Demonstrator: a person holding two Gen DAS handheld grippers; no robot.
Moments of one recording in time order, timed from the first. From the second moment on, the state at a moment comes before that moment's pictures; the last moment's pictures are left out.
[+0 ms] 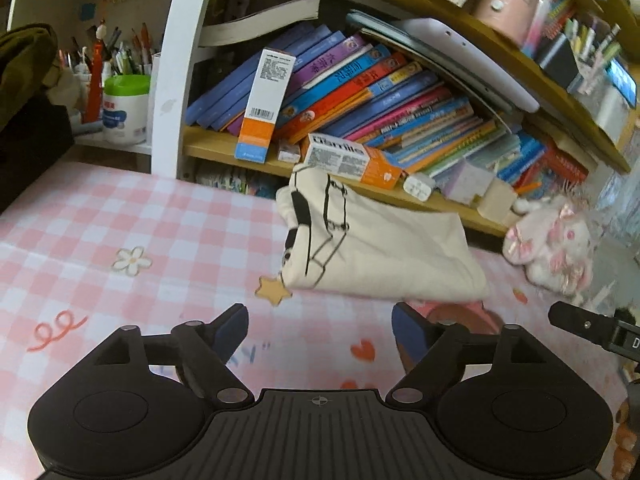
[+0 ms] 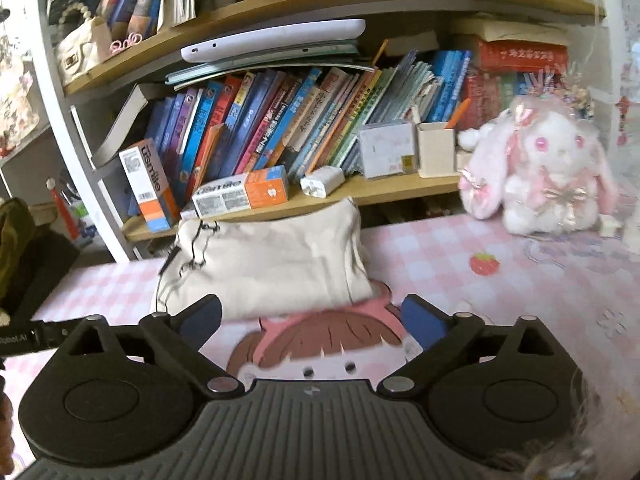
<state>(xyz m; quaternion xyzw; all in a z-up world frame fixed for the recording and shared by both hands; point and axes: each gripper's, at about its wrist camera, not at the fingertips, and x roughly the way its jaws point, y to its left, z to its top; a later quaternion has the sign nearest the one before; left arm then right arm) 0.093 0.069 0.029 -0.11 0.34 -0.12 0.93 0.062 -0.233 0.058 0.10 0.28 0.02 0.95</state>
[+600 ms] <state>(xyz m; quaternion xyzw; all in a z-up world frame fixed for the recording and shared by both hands) 0.023 0.026 0.036 -0.05 0.33 -0.08 0.94 -0.014 -0.229 0.049 0.04 0.28 -0.01 0.96</state>
